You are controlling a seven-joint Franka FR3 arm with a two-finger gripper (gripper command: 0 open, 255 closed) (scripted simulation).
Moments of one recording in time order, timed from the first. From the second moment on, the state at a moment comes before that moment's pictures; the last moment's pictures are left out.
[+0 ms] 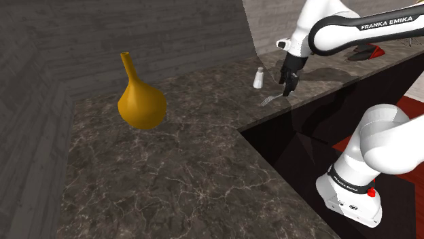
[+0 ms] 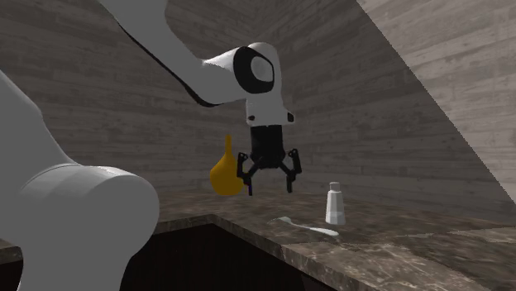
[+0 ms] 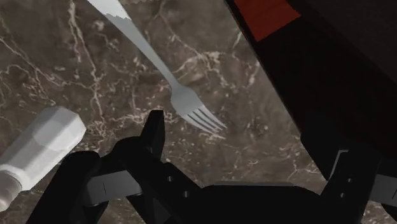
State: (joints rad) arm 0.12 -0.76 -0.36 -2.63 -0.25 2.02 -0.68
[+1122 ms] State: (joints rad) arm 0.20 -0.57 -0.56 -2.69 -0.30 2.31 -0.97
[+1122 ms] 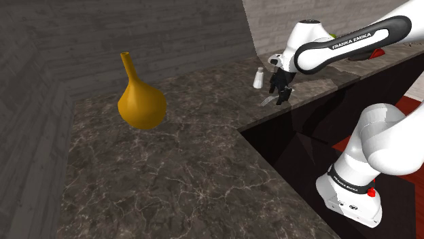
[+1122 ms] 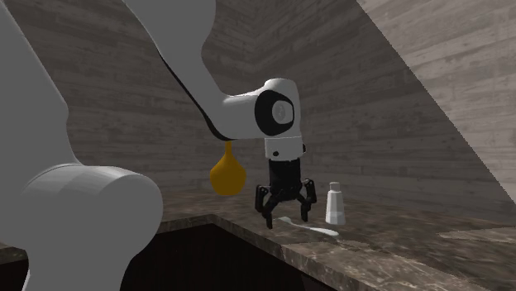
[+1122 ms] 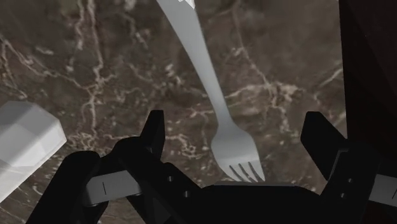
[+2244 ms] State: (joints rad) arm 0.20 -0.60 -0.54 -2.66 -0.30 2.25 -0.96
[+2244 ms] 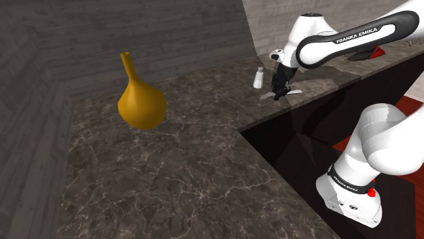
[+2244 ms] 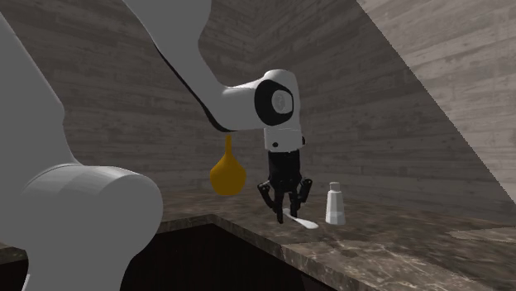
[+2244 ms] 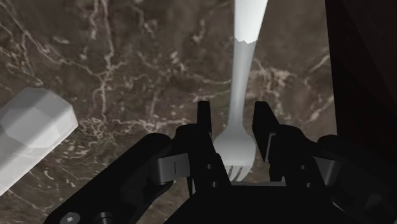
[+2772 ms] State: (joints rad) arm 0.20 -0.64 -0.51 -2.57 -0.28 2.12 -0.96
